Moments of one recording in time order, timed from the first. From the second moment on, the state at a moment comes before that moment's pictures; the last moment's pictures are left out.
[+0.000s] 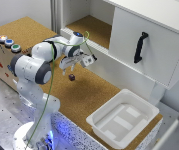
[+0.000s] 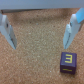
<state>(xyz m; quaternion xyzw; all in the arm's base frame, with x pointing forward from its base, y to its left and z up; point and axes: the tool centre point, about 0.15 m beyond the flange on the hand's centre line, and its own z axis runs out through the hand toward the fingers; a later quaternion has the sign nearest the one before) 0.357 0.114 0.296 -0.70 -0.71 -0.02 0.09</state>
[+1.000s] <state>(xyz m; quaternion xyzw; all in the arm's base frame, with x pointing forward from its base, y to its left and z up) 0.318 0.164 0.285 -0.98 -0.21 0.06 0.04</state>
